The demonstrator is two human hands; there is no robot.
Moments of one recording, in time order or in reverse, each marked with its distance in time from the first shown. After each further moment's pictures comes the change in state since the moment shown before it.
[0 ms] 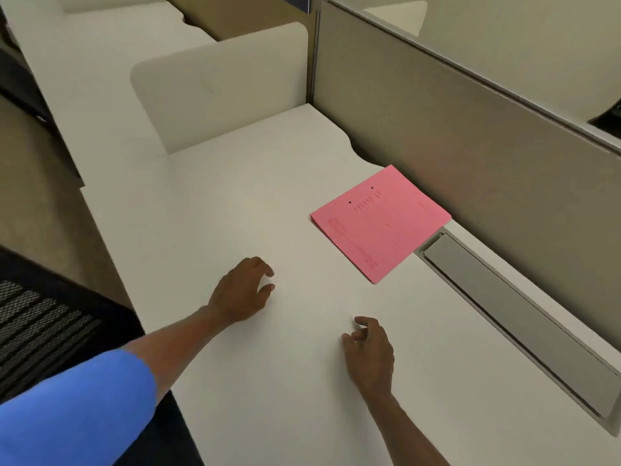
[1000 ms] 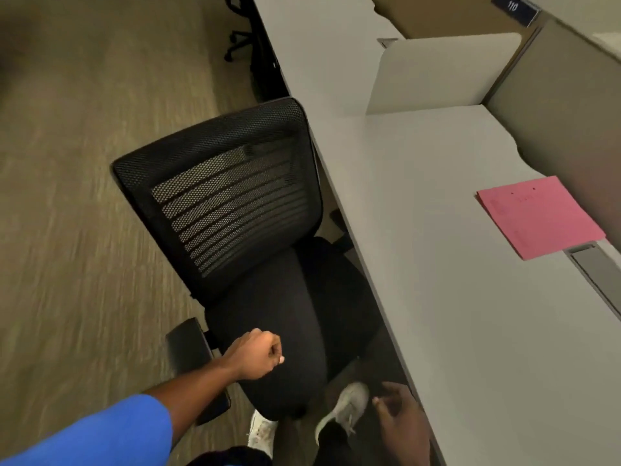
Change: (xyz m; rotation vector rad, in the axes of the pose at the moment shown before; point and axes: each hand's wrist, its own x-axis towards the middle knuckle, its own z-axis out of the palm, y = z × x) left_hand -0.494 -0.193 -0.021 -0.186 -0.356 -0.446; right_hand -0.387 0.053 0.097 -0.226 -0.329 -0.098
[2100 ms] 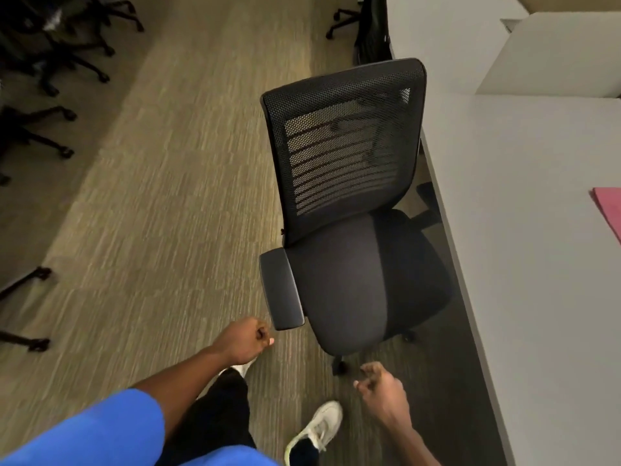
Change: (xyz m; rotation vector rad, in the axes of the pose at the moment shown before) left_hand -0.188 -0.130 0.081 -0.215 0.190 -0.309; right_hand -0.093 0.012 0.107 -0.391 -0.450 -0.208
